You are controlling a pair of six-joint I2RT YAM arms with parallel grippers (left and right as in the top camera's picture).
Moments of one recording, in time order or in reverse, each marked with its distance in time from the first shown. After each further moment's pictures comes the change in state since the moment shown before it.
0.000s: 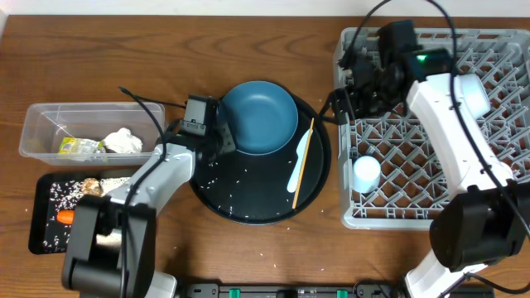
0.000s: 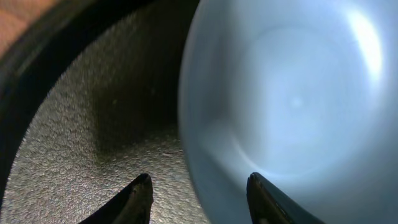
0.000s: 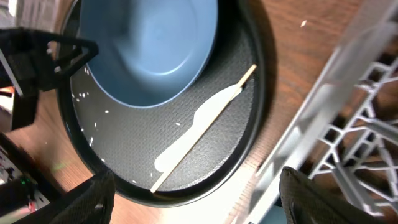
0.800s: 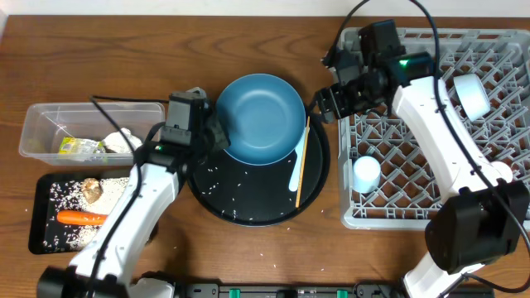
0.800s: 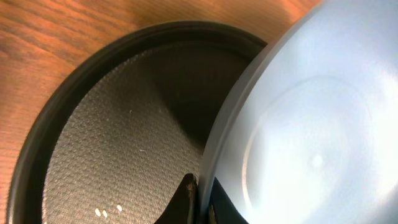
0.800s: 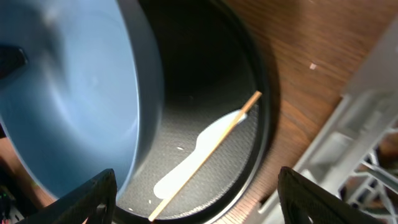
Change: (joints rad) left arm 0.003 -0.296 0.012 -0.139 0.003 -0.025; right arm 0.076 0.000 -0.012 0.128 0.031 0.007
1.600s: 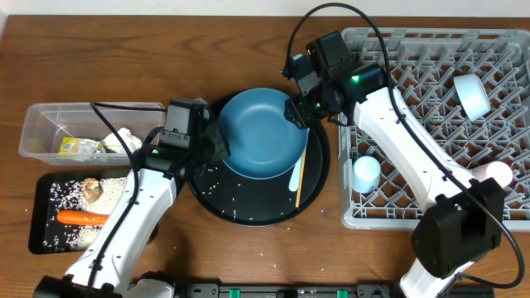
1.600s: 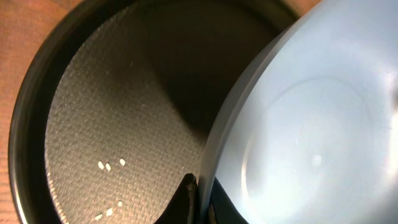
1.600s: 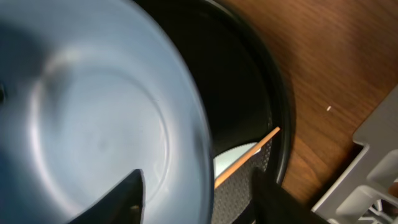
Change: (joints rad) left arm -0.005 -0.024 0.000 -0.136 0.058 0.008; right arm 0.190 0.017 -0.006 0.113 0.208 0.018
